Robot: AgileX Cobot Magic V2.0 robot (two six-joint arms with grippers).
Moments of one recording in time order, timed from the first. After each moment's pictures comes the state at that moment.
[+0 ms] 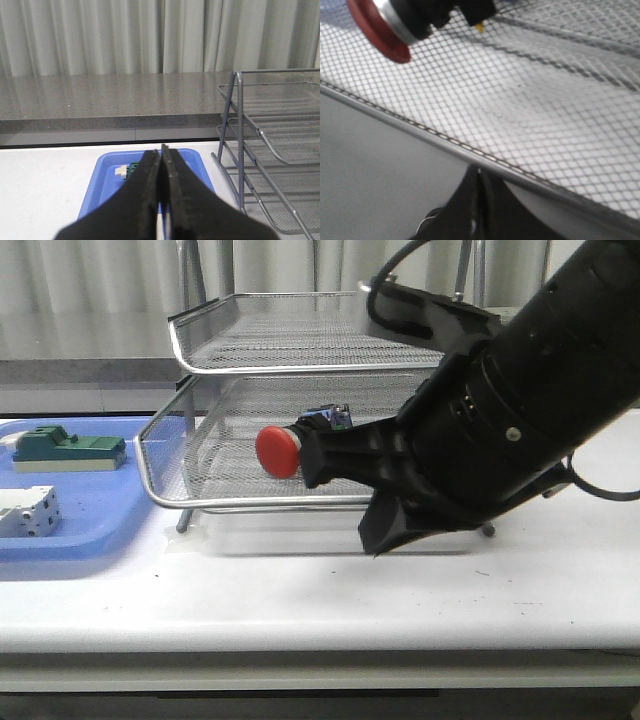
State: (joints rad) left arm 0.03 0.14 -0.33 -0.37 0.27 0.29; right arm 0.69 1.53 -0.74 0.27 0.11 0.14
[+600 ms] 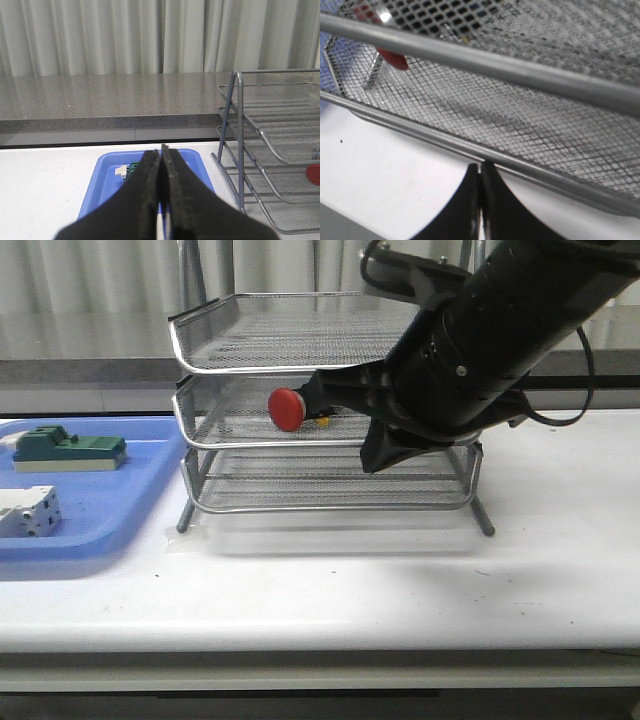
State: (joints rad) left arm 0.03 0.14 -0.33 -0.37 0.27 0.29; right arm 0.56 1.68 -0.98 0.18 0.14 0.13
